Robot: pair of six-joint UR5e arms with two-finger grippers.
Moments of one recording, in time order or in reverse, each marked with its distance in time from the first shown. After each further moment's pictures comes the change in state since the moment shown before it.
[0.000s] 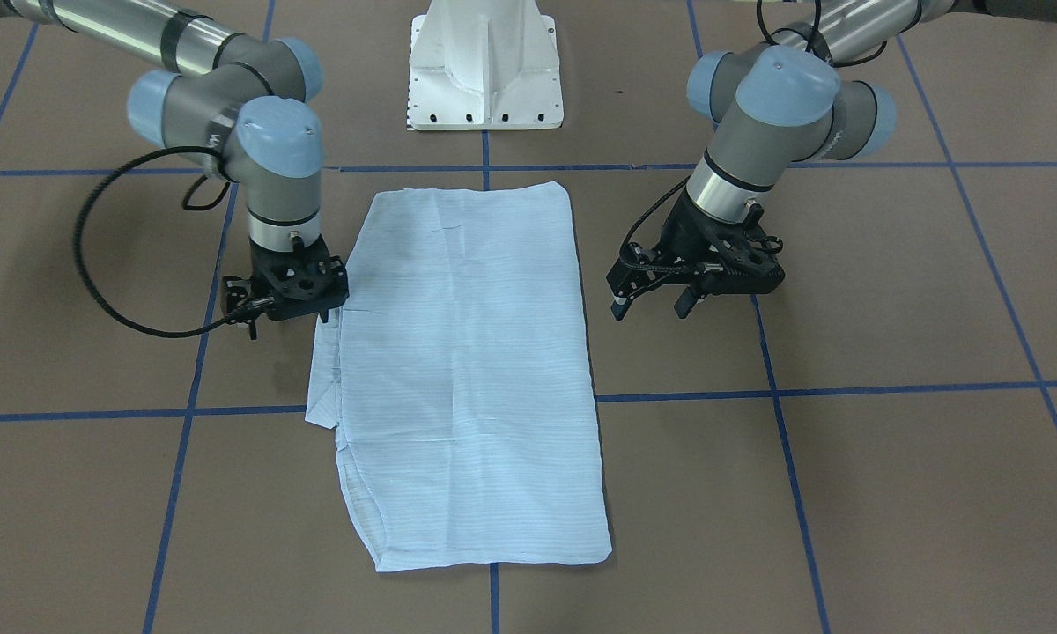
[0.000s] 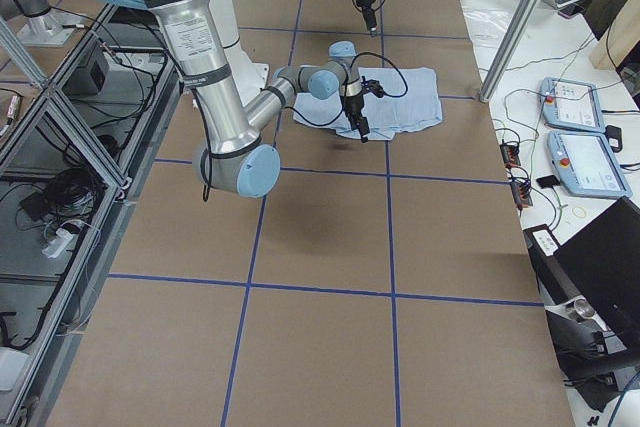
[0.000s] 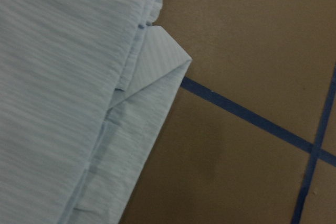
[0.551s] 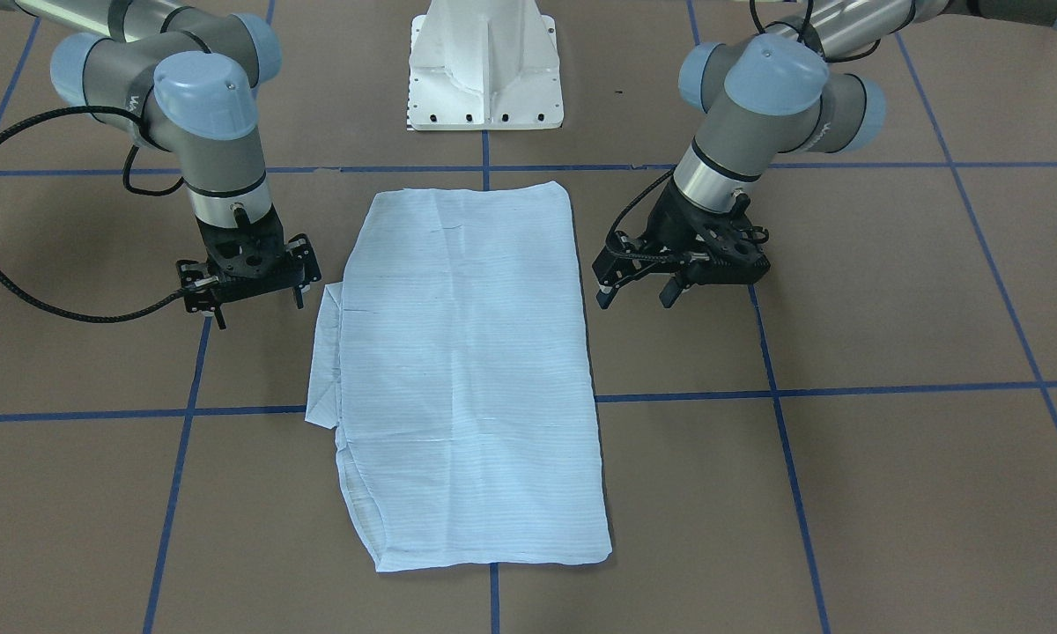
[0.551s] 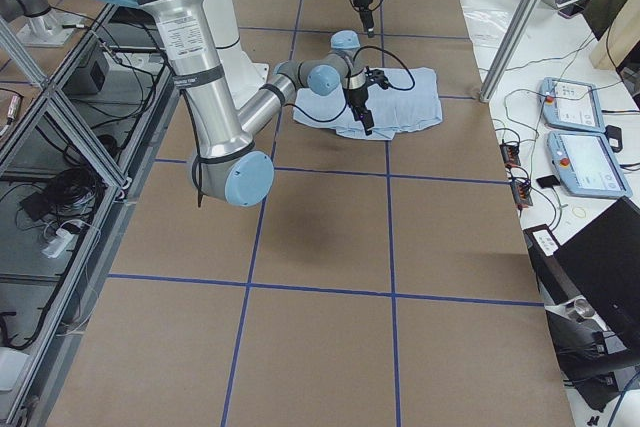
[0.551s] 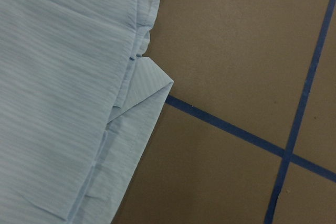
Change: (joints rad) left arm 0.026 -0.006 -0.028 0.009 -0.026 -0.035; right arm 0.048 -0.026 0.108 0.019 0.085 0.022
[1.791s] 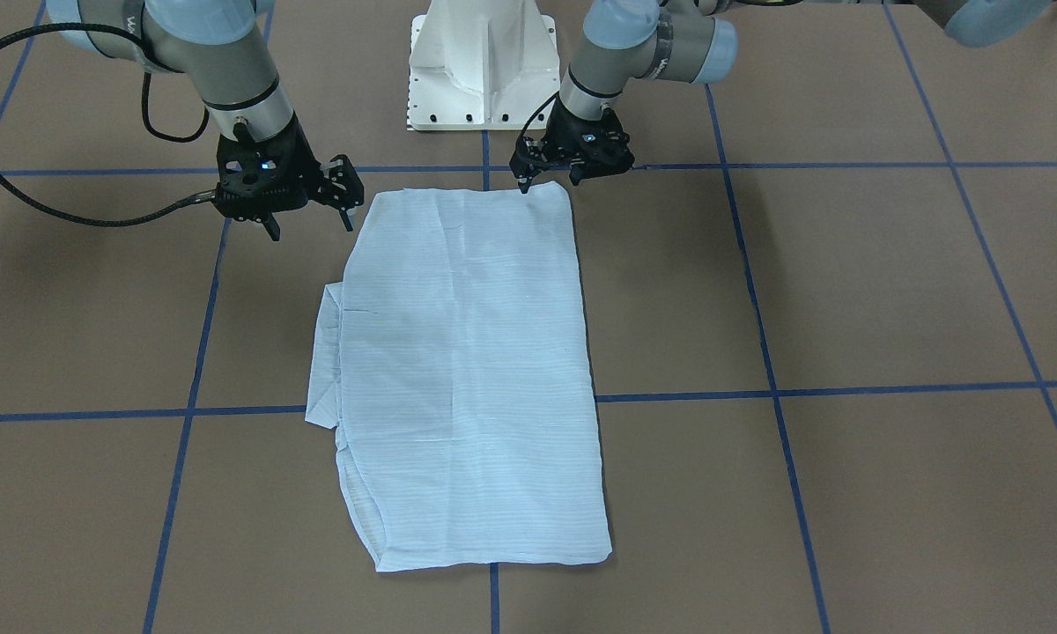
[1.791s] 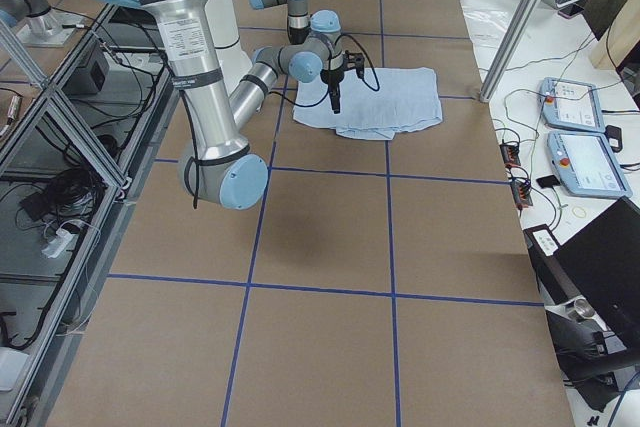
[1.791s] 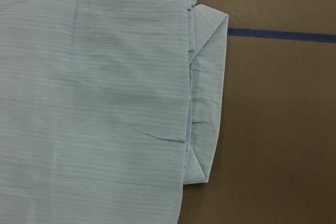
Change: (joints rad) left arm 0.439 0.055 -0.075 0.121 0.191 -0.338; right arm -0.067 -0.041 0.164 0.003 0.134 0.408
